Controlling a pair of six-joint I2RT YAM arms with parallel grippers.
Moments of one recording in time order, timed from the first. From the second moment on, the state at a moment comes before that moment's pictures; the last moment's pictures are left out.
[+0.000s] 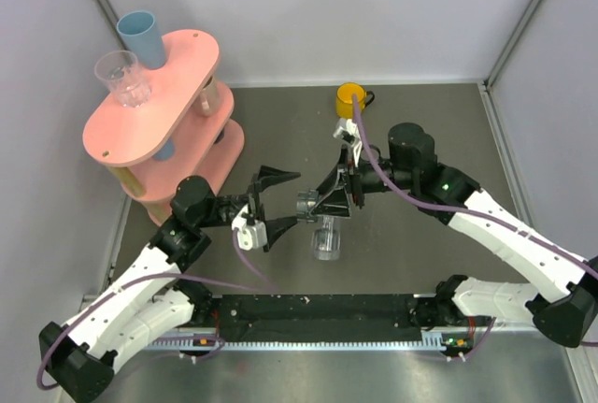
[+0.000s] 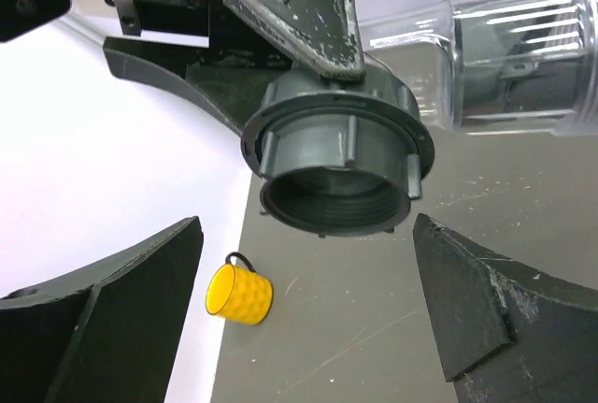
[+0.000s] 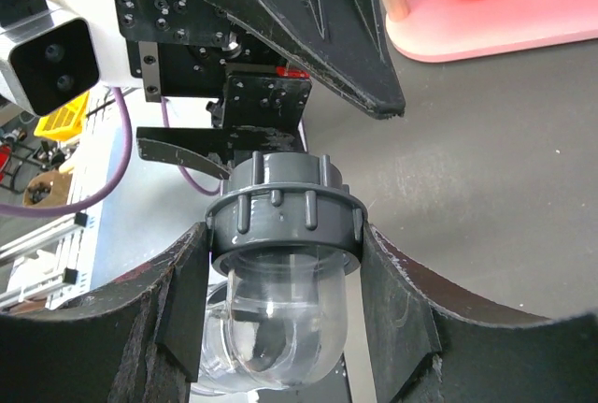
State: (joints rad) left arm -0.60 0.76 0.64 0.17 0.92 0.81; right arm 0.78 1.12 1.12 -0.28 -0.74 0.27
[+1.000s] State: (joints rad) left arm -0.60 0.59 0.65 -0.13 0.11 -0.04; right arm 0.49 1.66 0.99 -0.15 -0.66 0.09
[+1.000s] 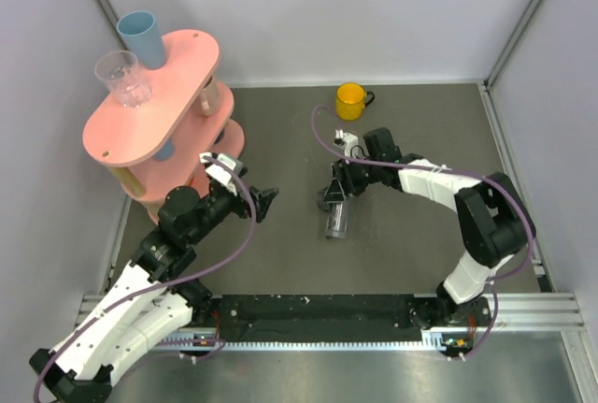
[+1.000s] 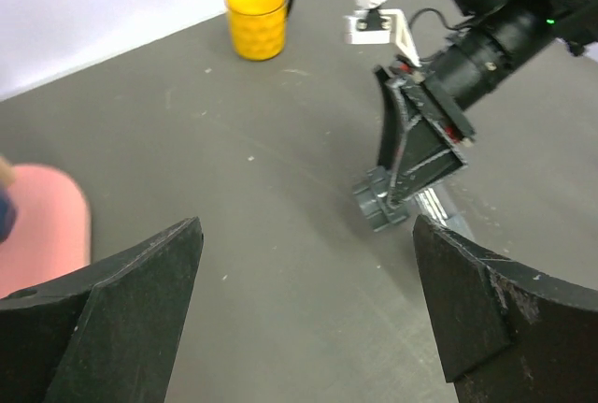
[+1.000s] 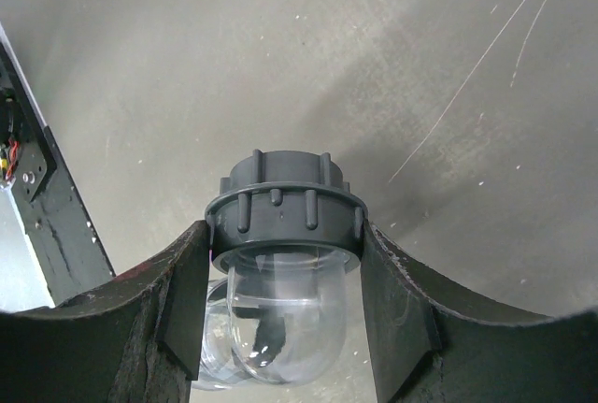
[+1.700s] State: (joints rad) left arm -0.60 0.50 0.65 -0.20 -0.06 -0.03; right arm 0.42 1.57 1.06 -0.35 -0.45 0.11
